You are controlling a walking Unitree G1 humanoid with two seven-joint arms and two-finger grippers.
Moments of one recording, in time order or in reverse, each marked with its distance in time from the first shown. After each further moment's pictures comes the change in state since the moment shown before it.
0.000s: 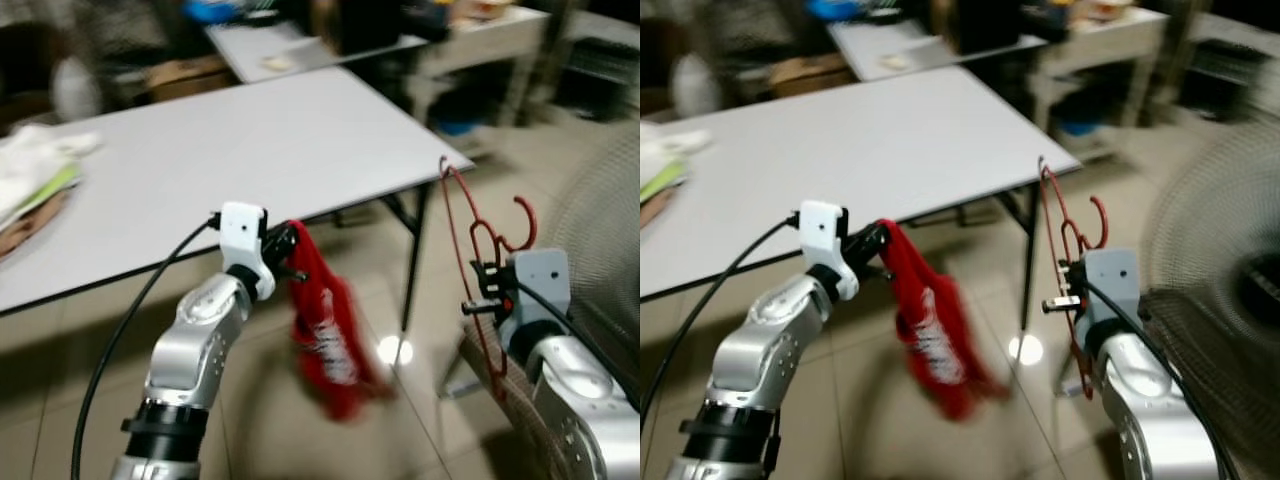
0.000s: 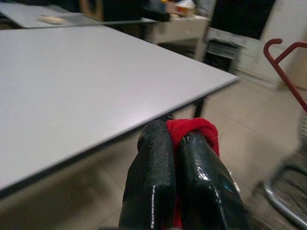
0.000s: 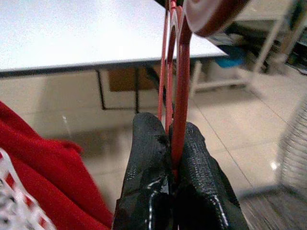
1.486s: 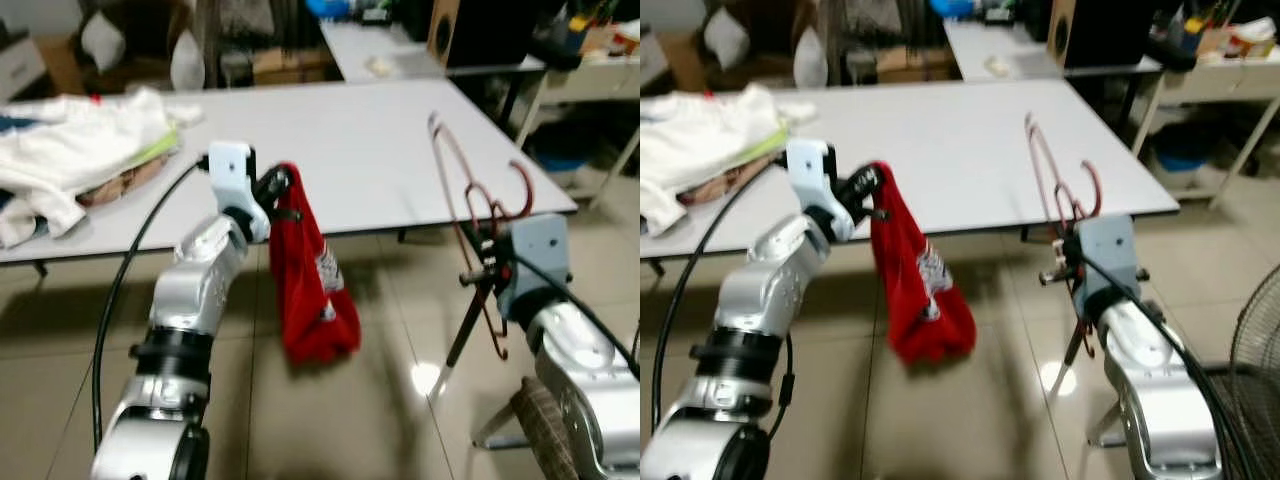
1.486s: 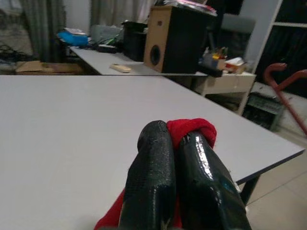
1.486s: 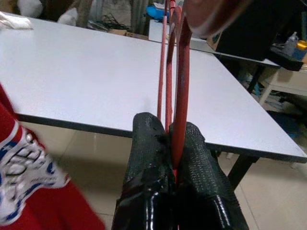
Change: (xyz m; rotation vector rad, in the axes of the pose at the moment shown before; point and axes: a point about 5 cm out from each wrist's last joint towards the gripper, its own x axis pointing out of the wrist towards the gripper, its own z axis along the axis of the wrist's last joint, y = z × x) left arm 0.040 0.013 0.048 -0.025 -0.142 -0.029; right arm 0.012 -0.007 0.027 -0.101 -0.124 0.022
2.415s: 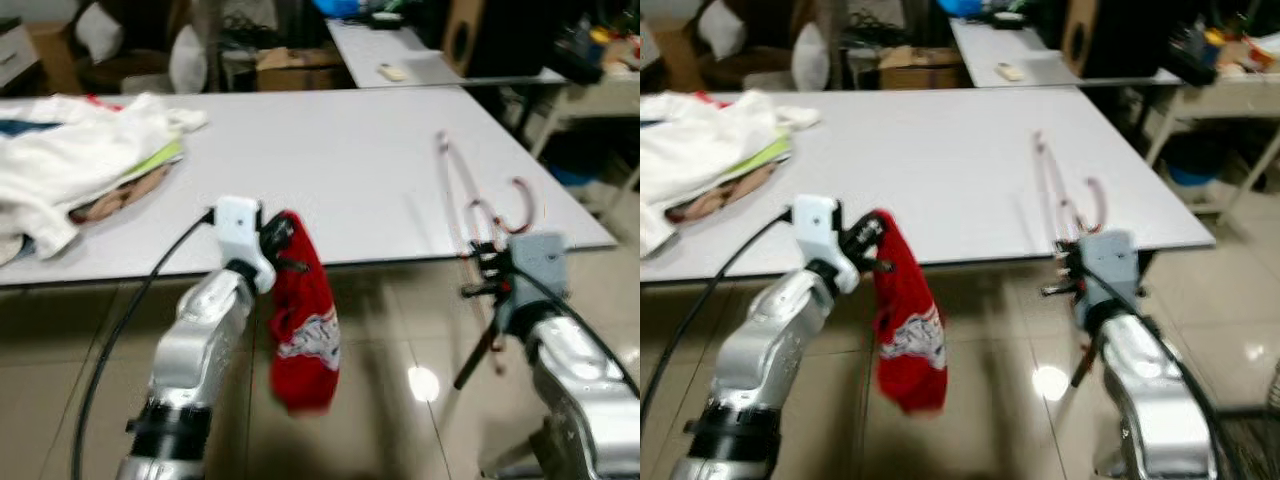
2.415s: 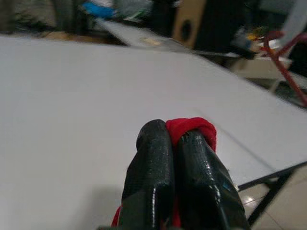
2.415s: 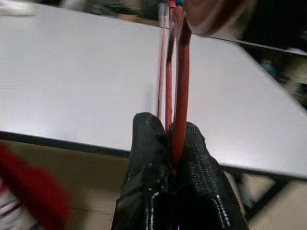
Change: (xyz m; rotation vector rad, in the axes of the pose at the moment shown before) left arm -0.046 -0.012 -0.041 0.008 0.094 0.087; right arm -0.001 0.009 -0.016 0.051 0.043 0.035
